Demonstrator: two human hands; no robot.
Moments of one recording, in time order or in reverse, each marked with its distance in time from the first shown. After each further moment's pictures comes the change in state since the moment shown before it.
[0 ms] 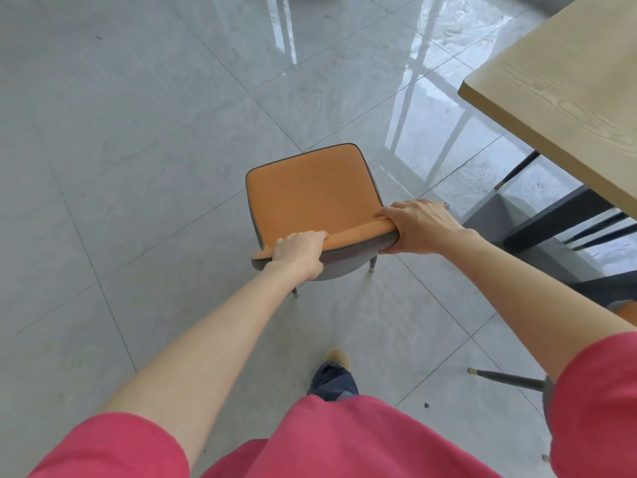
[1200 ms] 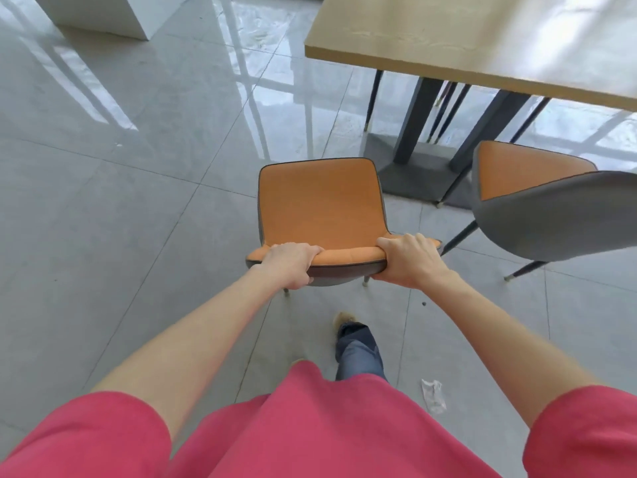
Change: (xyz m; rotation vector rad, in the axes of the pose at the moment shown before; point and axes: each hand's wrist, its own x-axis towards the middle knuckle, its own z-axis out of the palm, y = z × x) left_hand -0.080 -0.080 0.039 0.459 -0.167 0.747; right_hand -0.153 -0.207 0.097 0.170 0.071 0.756
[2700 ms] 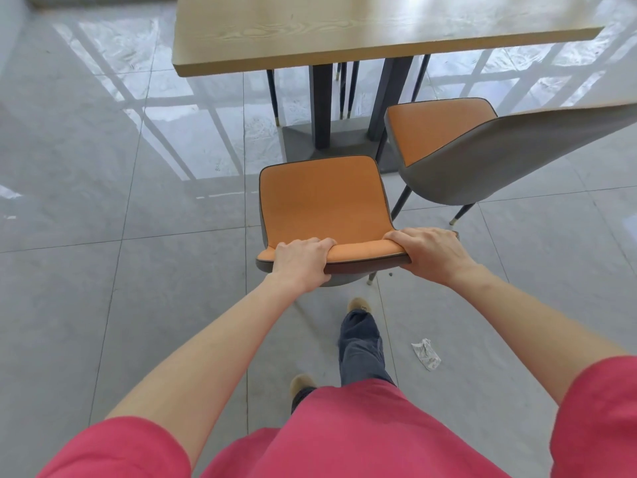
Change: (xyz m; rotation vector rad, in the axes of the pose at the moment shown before) left_hand 0.074 0.078 -0.036 0.138 0.124 0.290; right_hand -0.045 0.099 0.018 0.047 0.346 0.117
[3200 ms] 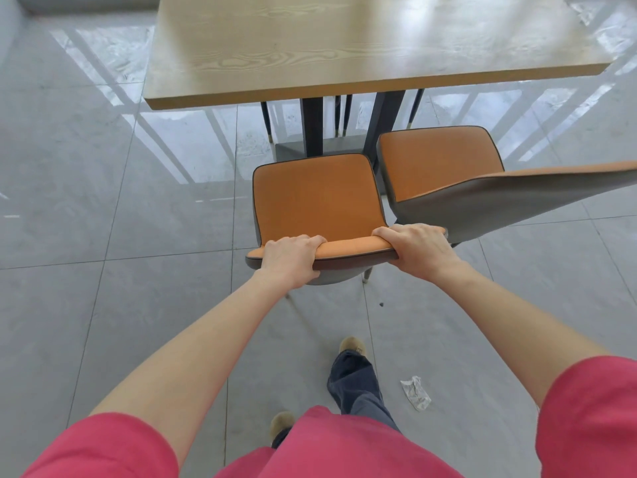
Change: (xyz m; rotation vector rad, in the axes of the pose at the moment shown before) left_hand 0.123 0.013 -0.055 0.015 0.005 -0.056; right_hand 0.093 0.099 -0.010 0.023 -0.054 0.024
